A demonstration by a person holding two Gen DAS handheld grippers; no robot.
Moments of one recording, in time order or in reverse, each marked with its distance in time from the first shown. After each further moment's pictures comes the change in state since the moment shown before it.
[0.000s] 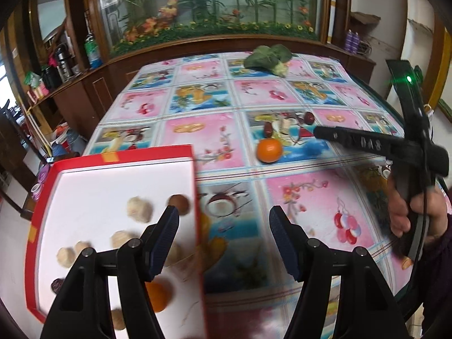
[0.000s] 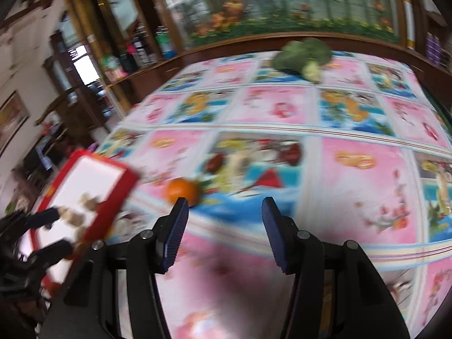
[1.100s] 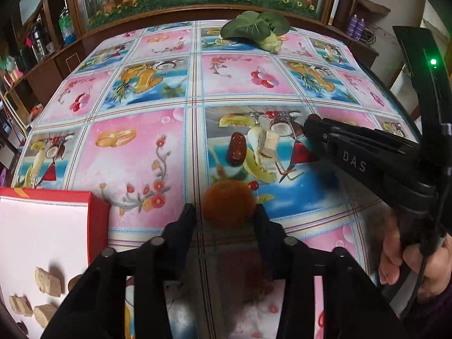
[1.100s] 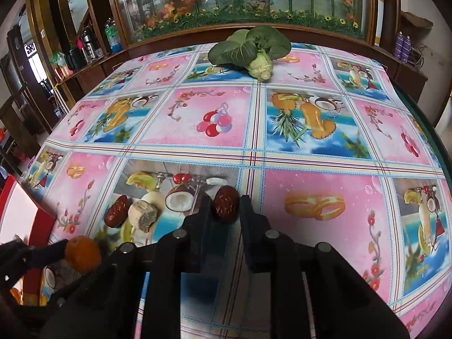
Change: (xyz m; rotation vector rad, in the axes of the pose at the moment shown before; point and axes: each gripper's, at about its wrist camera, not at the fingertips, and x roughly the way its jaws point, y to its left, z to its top) left arm 0.106 -0.040 0.058 -0.044 0.150 -0.078; right arm 0.053 -0.040 0.042 0.025 0.048 -0.252
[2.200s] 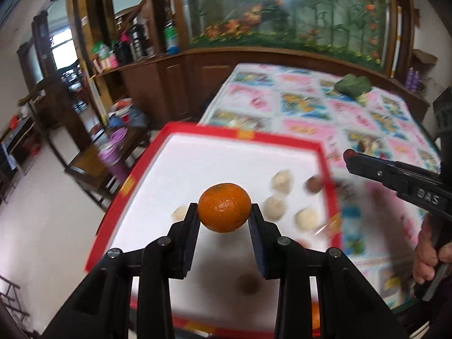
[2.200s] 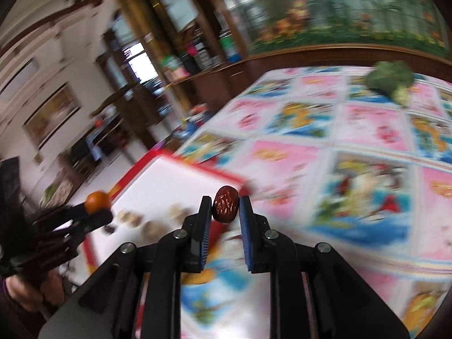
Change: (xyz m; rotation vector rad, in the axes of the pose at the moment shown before) left arm -0.154 0.154 -0.126 -0.215 -0.202 0.316; right arm -0.087 0.142 -0.052 -0.169 -0.075 0.584
